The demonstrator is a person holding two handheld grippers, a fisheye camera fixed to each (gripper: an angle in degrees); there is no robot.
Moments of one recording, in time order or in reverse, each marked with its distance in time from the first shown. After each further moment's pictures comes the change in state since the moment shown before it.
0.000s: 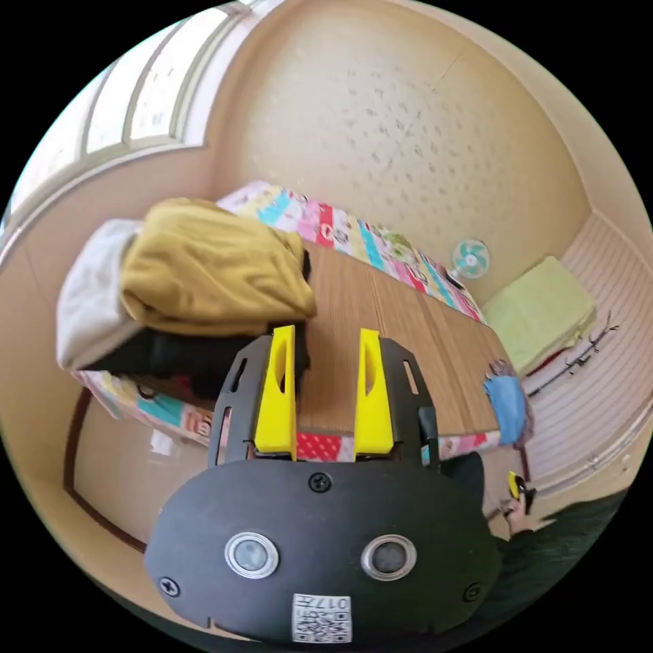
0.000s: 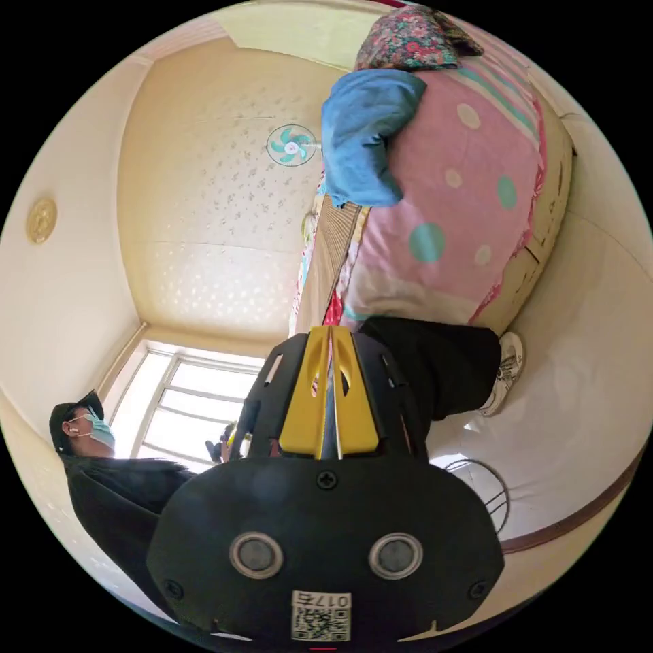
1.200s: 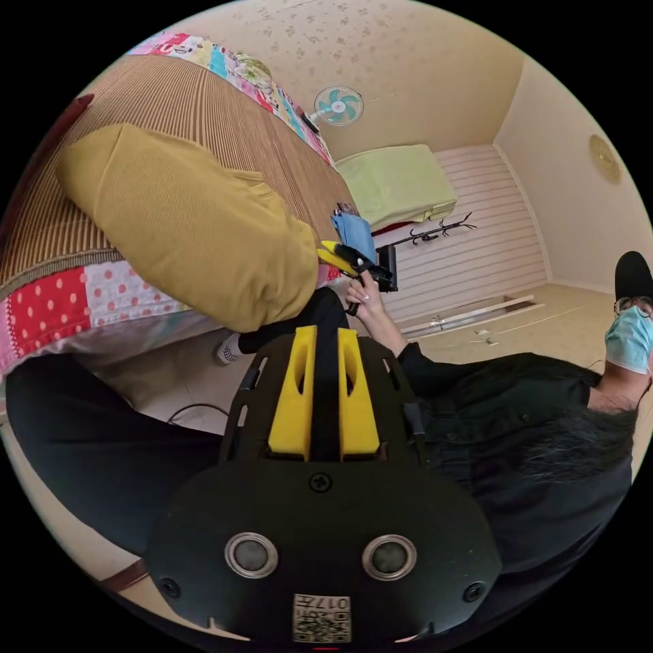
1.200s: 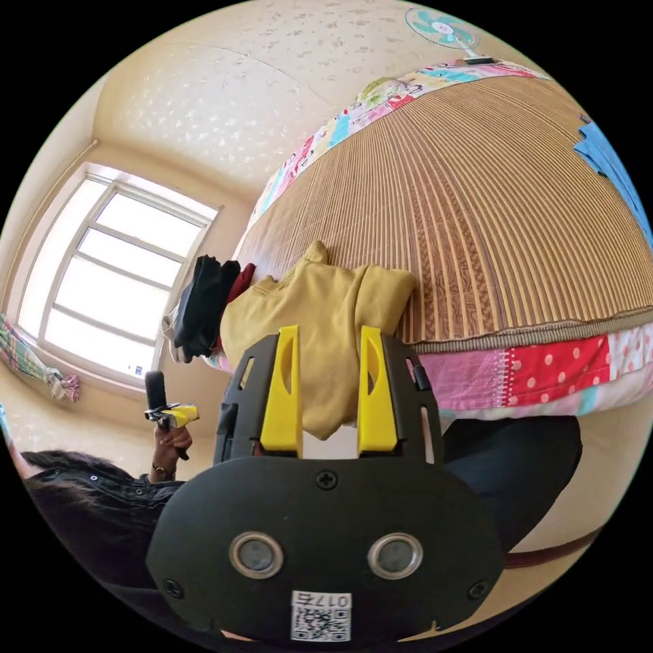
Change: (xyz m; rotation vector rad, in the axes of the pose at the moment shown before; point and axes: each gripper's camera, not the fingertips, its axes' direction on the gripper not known) left arm 0.144 0.200 0.156 -0.655 0.826 0.113; right arm -0.079 0.110 0.407 -0.562 0.322 -0.397
